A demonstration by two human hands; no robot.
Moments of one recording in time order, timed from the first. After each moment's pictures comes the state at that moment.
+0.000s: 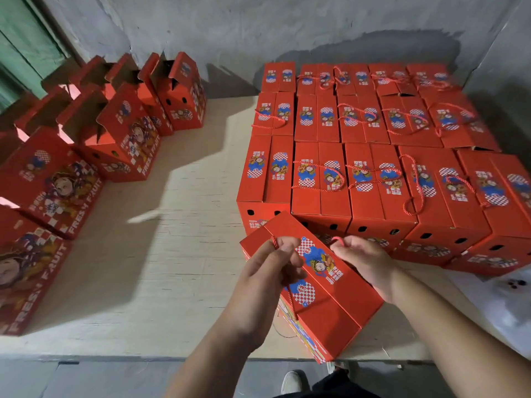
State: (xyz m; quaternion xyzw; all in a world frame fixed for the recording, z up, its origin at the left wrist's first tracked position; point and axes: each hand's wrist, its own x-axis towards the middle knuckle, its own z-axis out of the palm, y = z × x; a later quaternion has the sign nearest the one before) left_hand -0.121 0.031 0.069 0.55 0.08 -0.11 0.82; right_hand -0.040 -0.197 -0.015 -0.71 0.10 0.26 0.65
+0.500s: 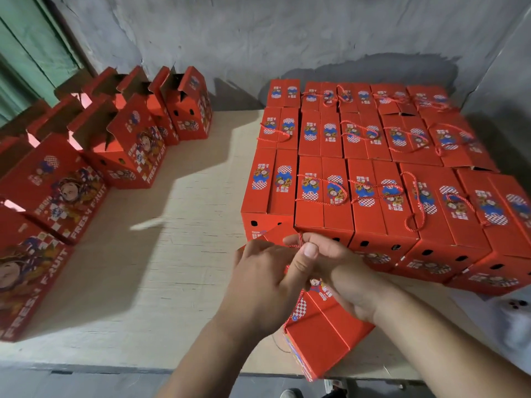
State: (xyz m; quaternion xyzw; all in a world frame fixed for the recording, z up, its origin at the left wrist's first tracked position) left_hand -0.112 0.044 0.110 0.93 -0.08 0.00 0.35; right_hand -0.070 -0.113 0.084 -0.64 -0.05 0.26 0.72
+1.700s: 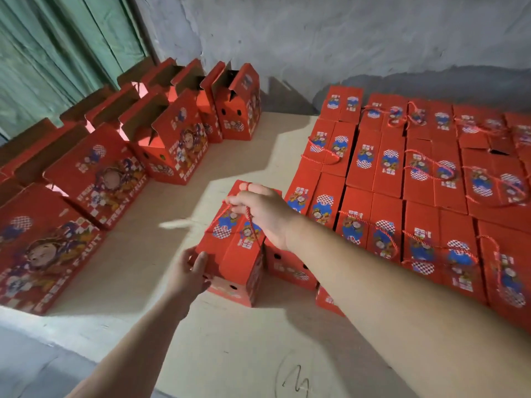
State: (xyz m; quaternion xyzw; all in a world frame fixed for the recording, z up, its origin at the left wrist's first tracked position) left_hand -0.003 0.213 -0.043 0.67 0.39 0.08 0.63; right_hand 0.127 0.052 0.093 -0.67 -0.10 0.34 0.65
